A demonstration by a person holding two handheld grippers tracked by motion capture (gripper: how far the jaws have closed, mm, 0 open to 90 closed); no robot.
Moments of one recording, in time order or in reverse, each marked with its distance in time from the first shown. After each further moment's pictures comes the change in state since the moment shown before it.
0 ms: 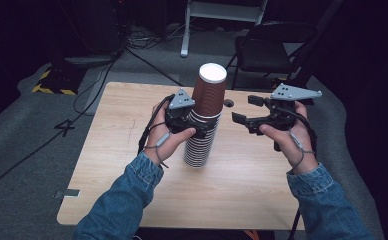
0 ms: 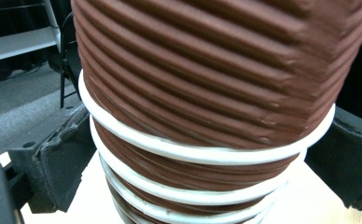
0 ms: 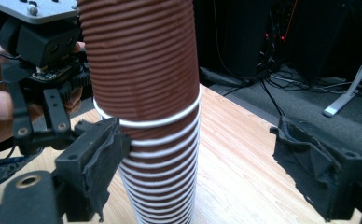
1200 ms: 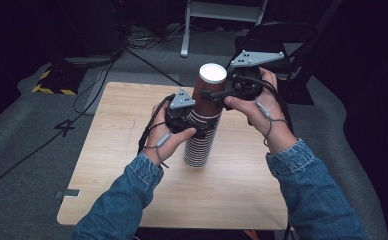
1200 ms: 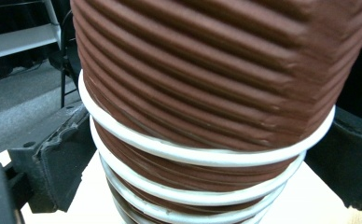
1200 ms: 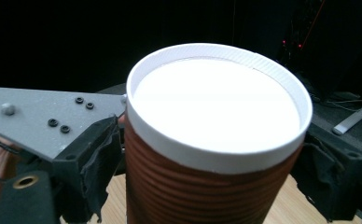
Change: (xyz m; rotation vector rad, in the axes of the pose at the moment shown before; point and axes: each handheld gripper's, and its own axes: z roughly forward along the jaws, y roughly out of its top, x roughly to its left) left arm -0.001 0.001 0.000 0.016 0.003 0.000; right arm 0.033 0.080 0.057 0.045 0.038 -0.088
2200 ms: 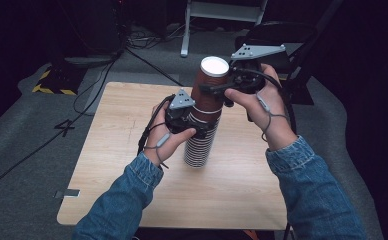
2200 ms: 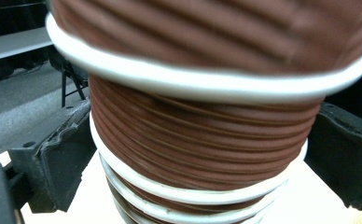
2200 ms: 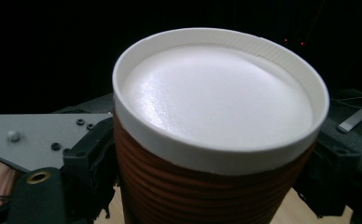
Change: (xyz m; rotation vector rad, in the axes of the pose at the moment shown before) left arm 0.000 -0.001 0.000 -0.006 0.003 0.007; right arm -0.003 0.013 -0.003 -0.002 0.009 0.030
